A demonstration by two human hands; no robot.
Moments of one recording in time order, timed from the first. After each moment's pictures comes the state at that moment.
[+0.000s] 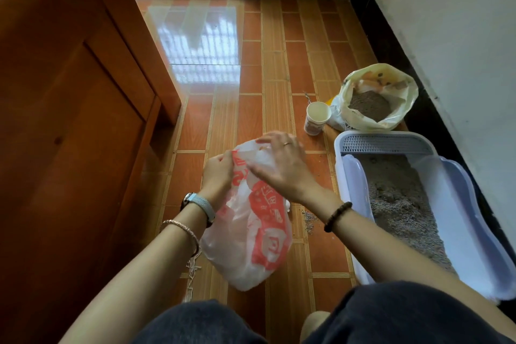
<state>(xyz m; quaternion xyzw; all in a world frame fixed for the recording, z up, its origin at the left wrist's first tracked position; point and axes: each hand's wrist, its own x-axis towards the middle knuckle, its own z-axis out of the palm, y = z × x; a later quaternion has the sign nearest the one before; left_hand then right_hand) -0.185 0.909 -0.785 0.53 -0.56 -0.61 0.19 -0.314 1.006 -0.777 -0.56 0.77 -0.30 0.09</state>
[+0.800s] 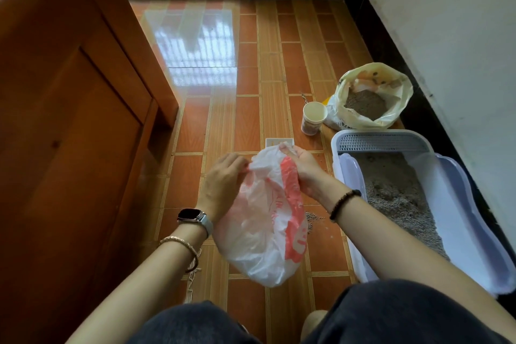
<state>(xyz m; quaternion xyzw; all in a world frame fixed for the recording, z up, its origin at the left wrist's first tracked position) -0.171 0.913 -0.806 0.21 -0.92 -0.19 0.27 -0.342 1.005 -0.798 -0.07 0.59 -0.62 0.50</state>
